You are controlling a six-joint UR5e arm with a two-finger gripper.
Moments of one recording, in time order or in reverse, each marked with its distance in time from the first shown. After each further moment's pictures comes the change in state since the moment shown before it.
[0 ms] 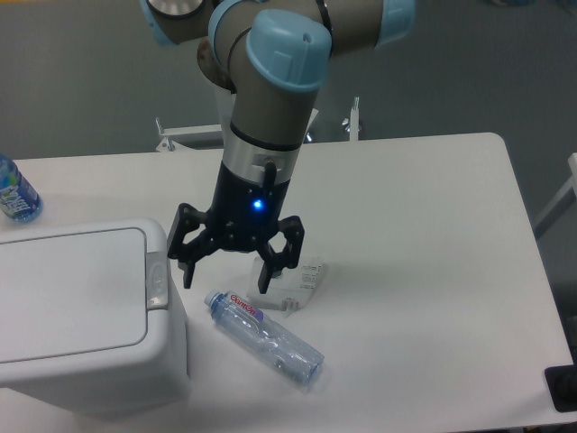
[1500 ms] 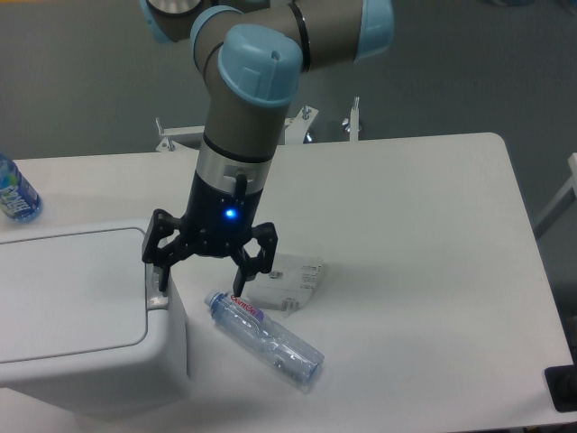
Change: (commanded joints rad) arm -0.028 -0.005 -0.015 0.012 0.005 -0.032
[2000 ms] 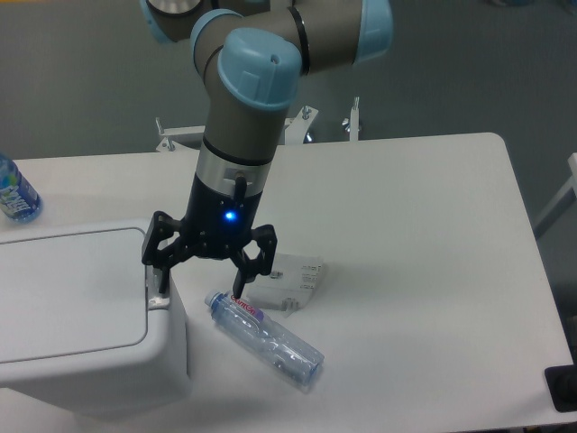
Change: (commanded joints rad) arm 0.000 0.000 -0.012 0.018 0.000 0.000
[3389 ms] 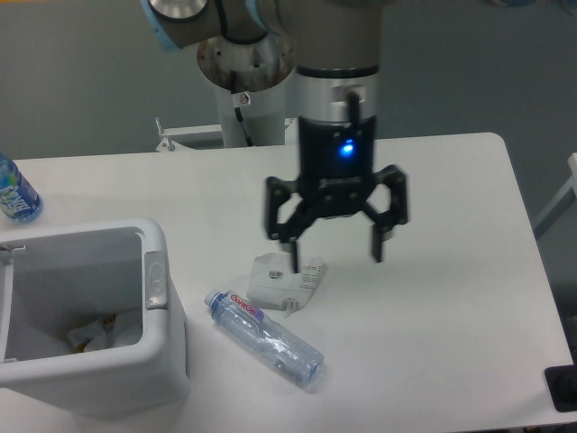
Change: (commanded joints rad) arm 0.228 0.044 0.130 0.017 0.238 0.341
